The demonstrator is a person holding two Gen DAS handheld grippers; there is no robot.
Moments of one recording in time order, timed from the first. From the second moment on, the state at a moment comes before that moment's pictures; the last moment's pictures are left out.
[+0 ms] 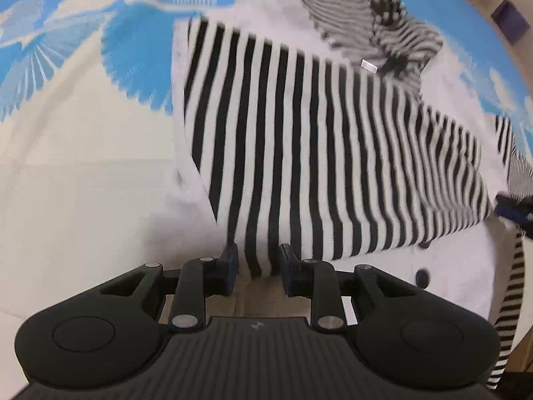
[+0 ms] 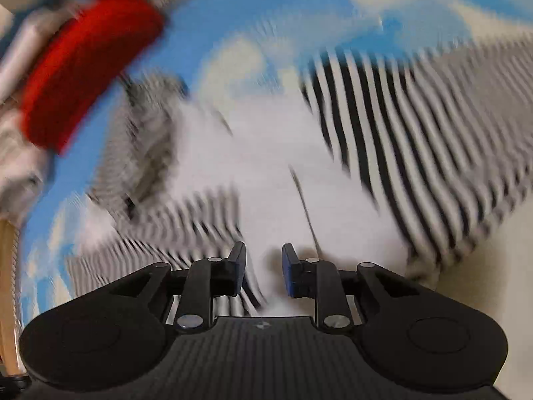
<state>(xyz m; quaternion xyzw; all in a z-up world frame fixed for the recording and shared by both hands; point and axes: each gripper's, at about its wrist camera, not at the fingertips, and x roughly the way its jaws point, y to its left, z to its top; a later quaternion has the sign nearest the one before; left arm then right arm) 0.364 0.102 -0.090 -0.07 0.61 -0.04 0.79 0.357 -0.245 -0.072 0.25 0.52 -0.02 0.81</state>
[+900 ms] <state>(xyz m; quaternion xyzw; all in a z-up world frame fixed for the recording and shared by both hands) 0.357 0.058 0.000 -0.01 0.48 -0.06 0.88 0.337 -0.304 0.039 0.22 0.40 -0.06 0.89</state>
